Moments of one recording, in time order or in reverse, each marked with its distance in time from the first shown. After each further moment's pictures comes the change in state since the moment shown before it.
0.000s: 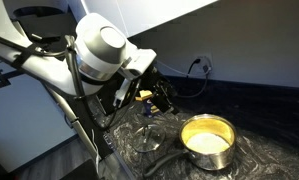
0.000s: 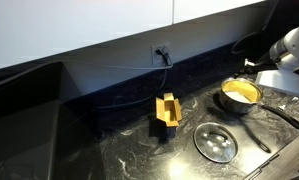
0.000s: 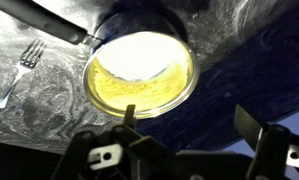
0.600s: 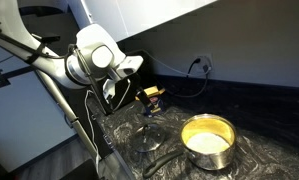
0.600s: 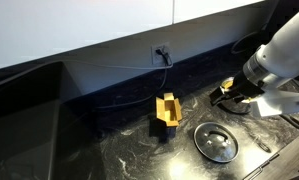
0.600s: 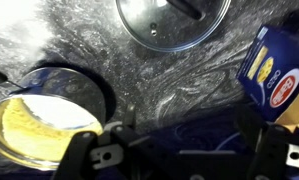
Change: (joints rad) arm 0.216 0.041 0.081 -0.016 0.570 -0.019 -0.723
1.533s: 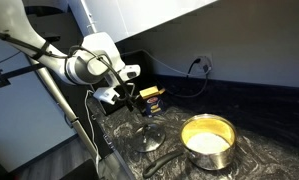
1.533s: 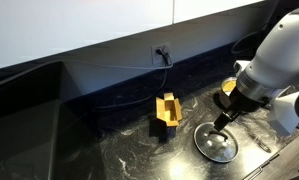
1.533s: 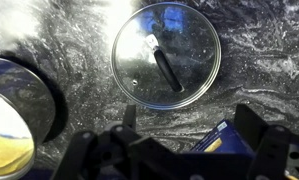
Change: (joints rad) arm 0.017 0.035 0.090 0.016 0.320 -0.160 -0.675
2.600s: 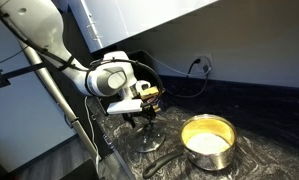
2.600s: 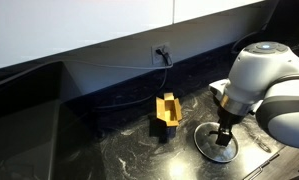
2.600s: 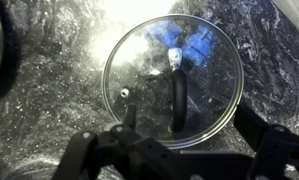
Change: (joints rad) arm -0.059 0.238 0.047 0.105 -0.051 -0.001 -0.478
